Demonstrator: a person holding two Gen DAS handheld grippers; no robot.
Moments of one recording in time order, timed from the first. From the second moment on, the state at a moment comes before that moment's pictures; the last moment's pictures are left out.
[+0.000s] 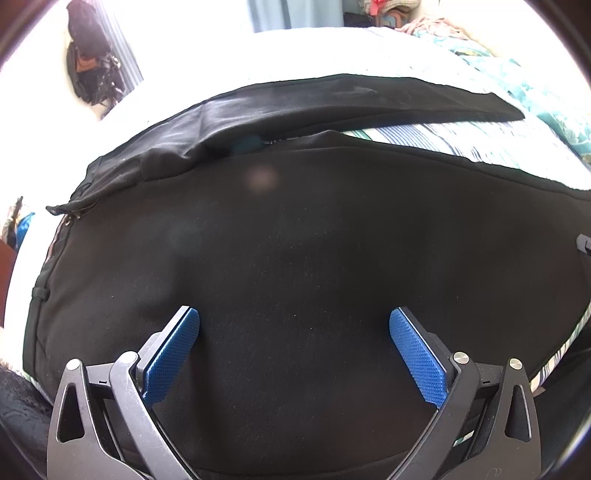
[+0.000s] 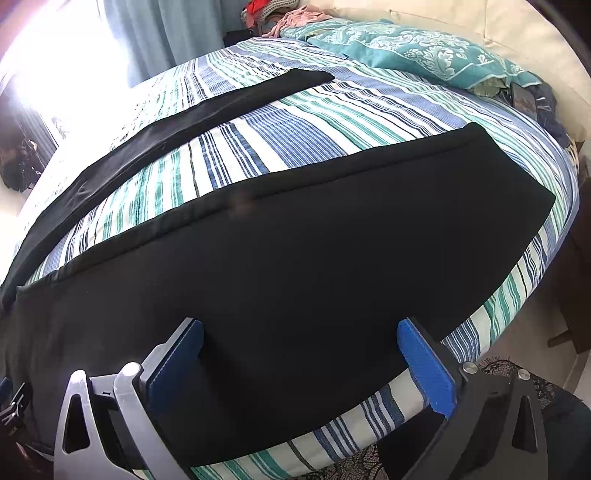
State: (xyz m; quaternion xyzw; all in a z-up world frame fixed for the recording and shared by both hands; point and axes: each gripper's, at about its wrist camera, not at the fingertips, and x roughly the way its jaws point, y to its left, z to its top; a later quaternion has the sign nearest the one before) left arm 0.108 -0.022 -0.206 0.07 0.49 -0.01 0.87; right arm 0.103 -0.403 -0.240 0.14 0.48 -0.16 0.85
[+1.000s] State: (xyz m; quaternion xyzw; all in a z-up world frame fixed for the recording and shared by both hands) left arm 0.248 0.065 -0.163 0.02 0.43 0.14 0.89; right arm 0.108 -0.398 -0.193 0.19 0.39 -0.08 0.90
